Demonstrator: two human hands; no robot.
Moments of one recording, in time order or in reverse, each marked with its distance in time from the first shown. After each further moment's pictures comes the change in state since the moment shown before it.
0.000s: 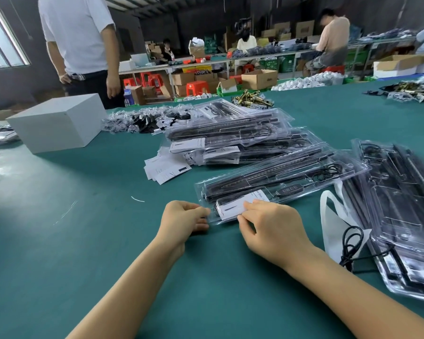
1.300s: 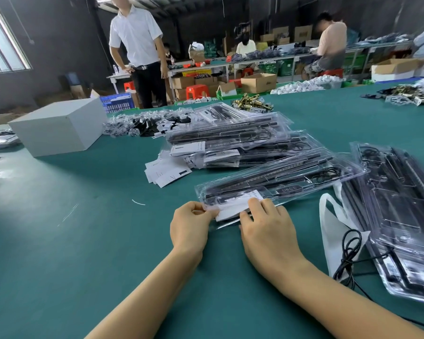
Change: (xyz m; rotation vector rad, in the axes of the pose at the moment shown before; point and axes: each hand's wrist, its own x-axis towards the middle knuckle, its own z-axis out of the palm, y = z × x) left_hand -0.001 -0.014 0.025 0.094 0.236 0.120; right_hand -0.006 -0.018 0.004 -0.312 0.021 -0.002
